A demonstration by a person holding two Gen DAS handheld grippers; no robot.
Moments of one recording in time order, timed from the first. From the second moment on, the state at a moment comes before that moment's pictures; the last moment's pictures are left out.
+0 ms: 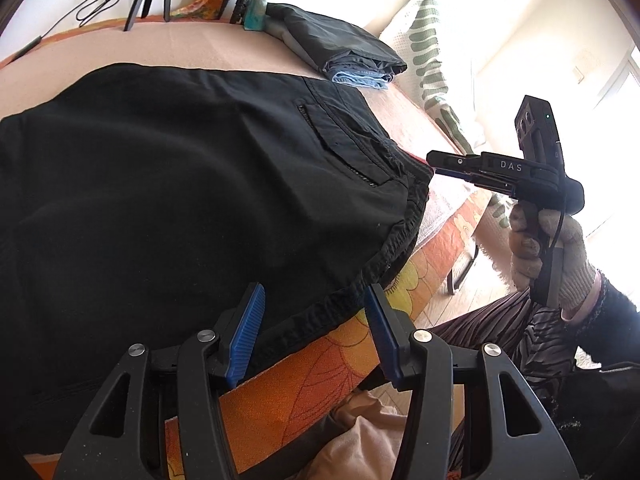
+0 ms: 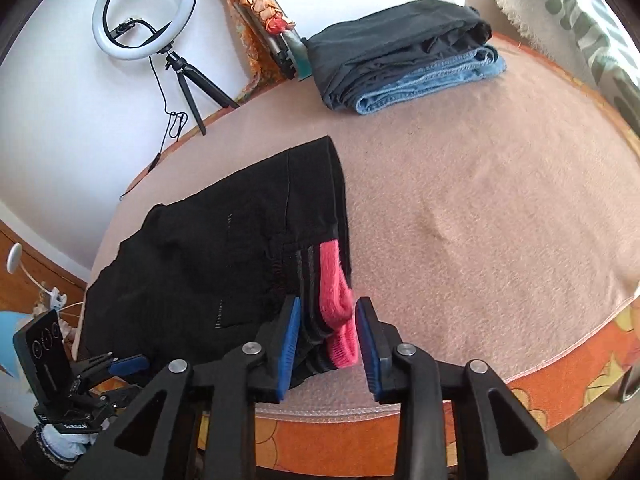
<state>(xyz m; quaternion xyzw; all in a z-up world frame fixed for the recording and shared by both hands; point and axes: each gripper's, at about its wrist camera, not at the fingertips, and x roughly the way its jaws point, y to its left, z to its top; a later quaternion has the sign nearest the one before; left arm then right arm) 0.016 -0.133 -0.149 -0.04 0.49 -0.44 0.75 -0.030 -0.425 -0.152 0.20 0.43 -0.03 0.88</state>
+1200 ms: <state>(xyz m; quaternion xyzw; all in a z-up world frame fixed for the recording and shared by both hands) -0.016 0.170 -0.130 -0.27 0.39 -0.09 0.88 0.184 -0.213 -0.141 0.04 0.44 0.20 0.87</state>
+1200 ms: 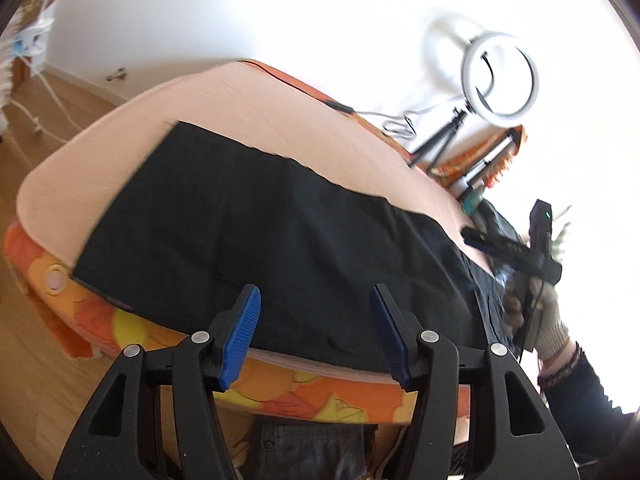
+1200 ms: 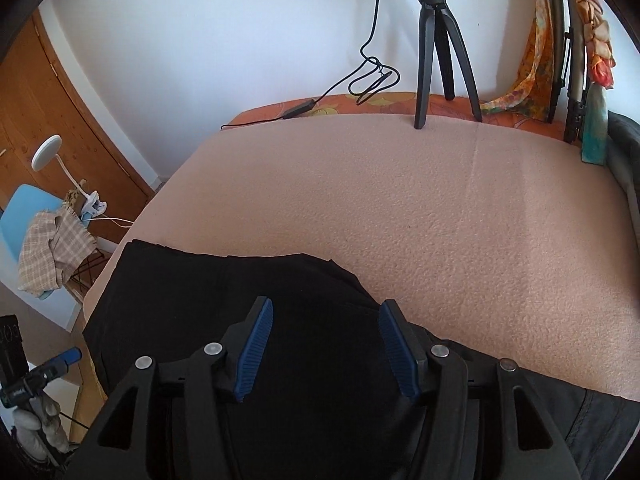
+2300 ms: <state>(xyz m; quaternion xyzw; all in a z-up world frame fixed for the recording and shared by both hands) -0.016 0.271 -0.171 -0.47 0.36 -0.01 0.81 0.101 -0.210 -0.118 0.13 0.41 0.24 0.87</state>
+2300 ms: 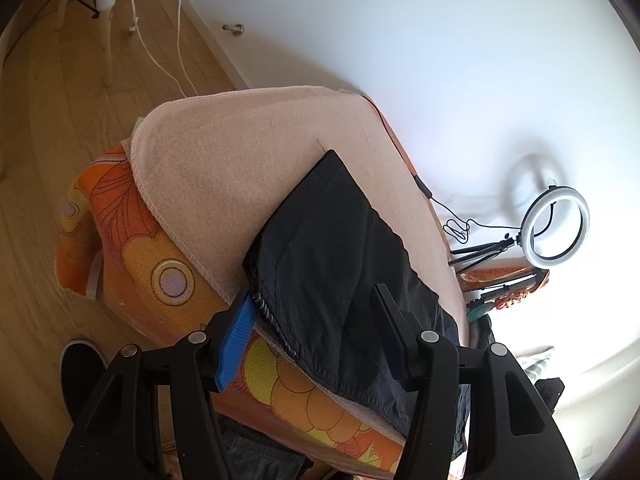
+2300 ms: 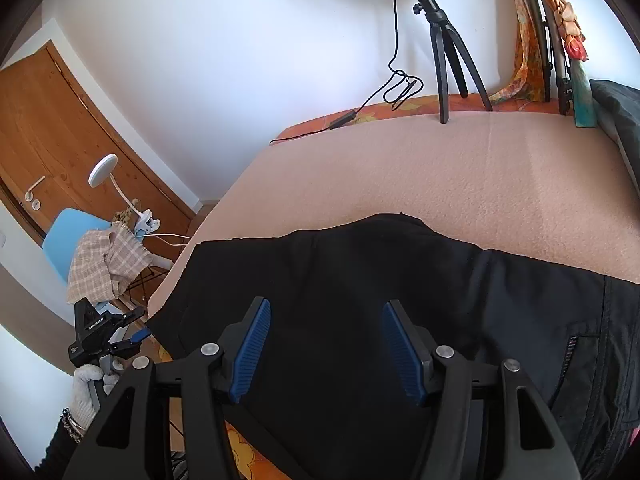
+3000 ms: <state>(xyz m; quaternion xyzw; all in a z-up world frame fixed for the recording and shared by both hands) 0.010 0.238 -0.175 -0.35 0.39 0.01 0.85 0.100 -0.202 -0.119 0.12 0.42 0.26 0.86</state>
